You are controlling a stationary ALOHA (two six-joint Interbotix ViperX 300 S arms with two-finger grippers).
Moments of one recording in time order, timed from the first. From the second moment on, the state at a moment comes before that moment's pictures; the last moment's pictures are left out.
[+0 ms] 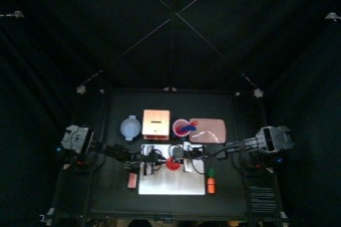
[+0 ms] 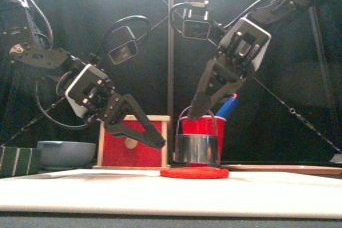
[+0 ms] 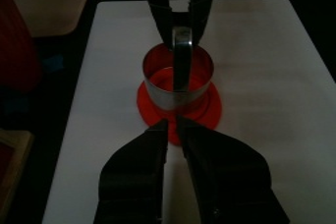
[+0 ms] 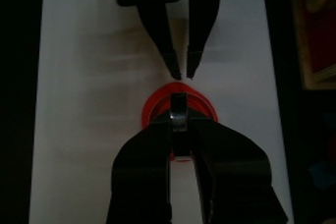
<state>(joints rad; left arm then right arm) -0.14 0.21 0.87 -0.31 -0.63 0.20 0.05 0.02 0.64 0.07 0.13 0.02</state>
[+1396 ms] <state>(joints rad) -0.13 0.21 0.88 -0.31 -0.63 0.19 0.06 0.01 0.62 0.11 0.16 0.02</state>
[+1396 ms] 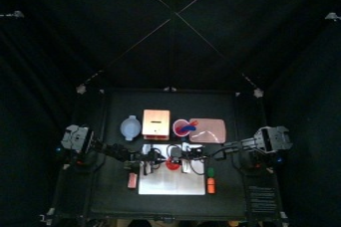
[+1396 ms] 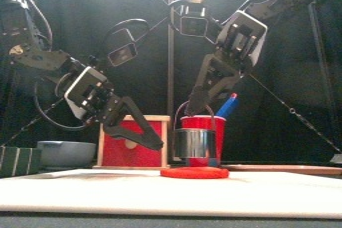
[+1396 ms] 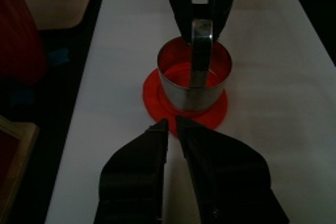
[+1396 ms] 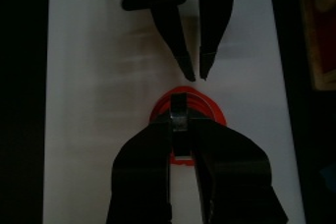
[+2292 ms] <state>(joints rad) -0.13 0.22 0.88 -0.32 -0.62 0.19 0.05 0.04 0.63 0.11 0.14 0.02</state>
